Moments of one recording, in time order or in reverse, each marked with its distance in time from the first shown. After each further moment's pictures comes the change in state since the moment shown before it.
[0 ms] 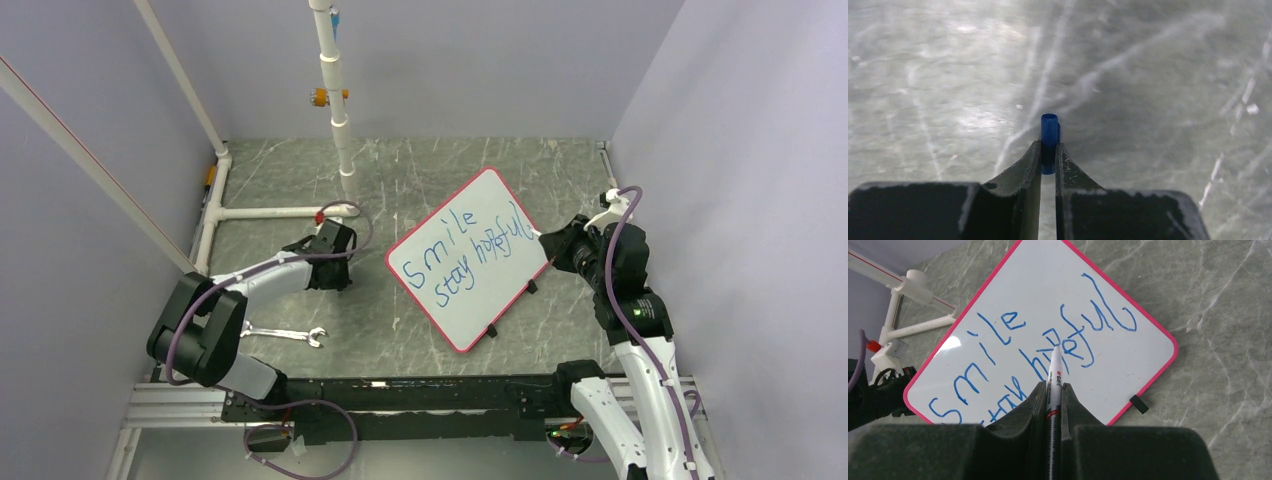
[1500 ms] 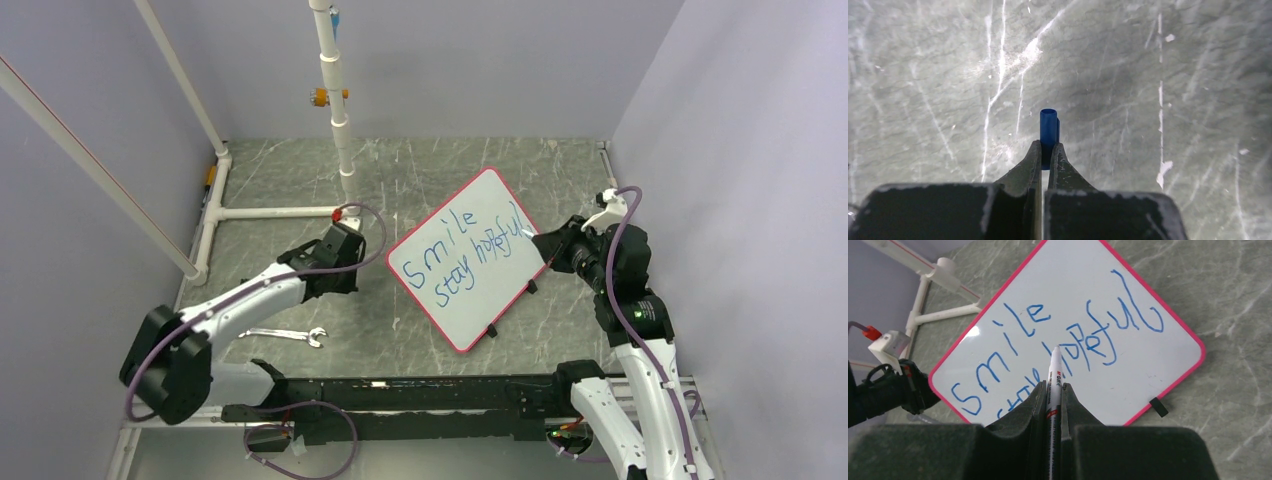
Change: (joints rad) left arm -0.183 -0.166 0.034 -0.125 -0.018 0.123; right arm 0.000 -0.009 0.000 0.010 -0.089 0.002
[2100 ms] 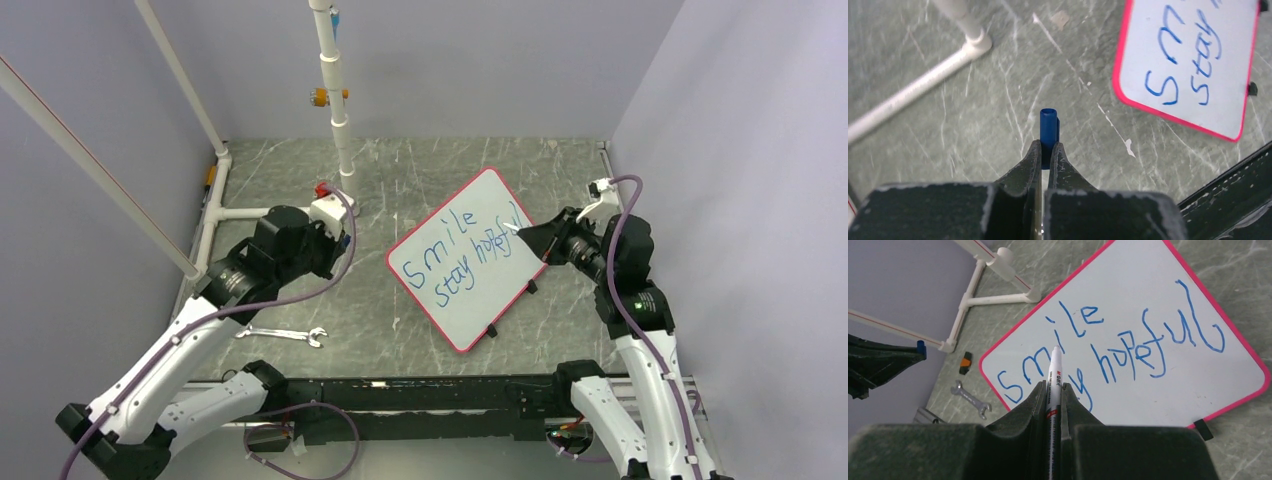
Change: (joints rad) left arm 0.000 -0.390 0.271 -0.207 0.169 0.418; right arm 0.000 0.044 0.036 0.069 -0.201 0.033
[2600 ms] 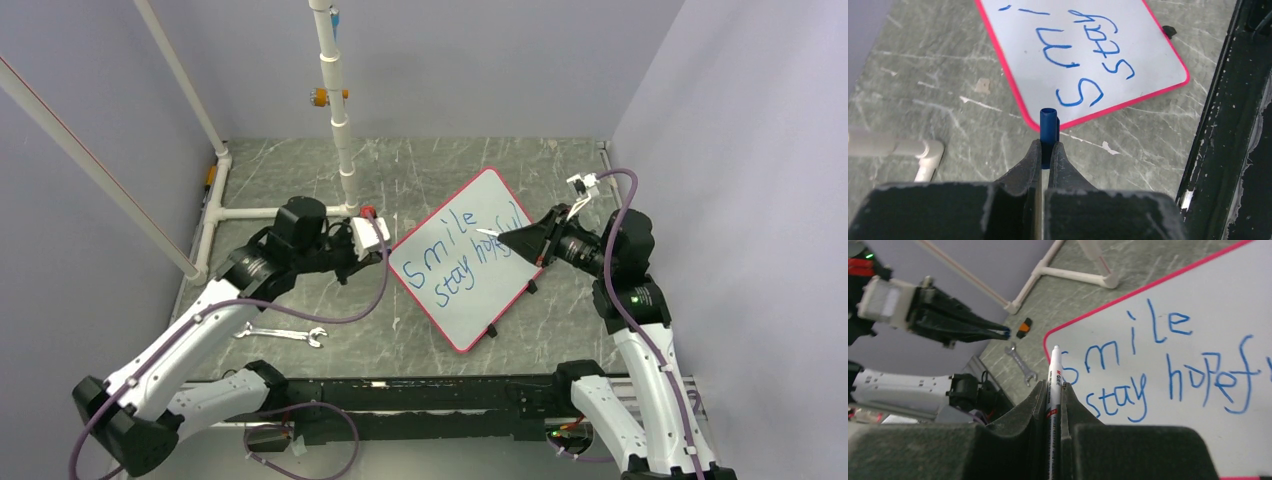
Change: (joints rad) left arm -0.005 0.048 -0.023 0.106 0.468 0.456; right arm 0.001 0.039 0.003 0.128 -0.330 0.003
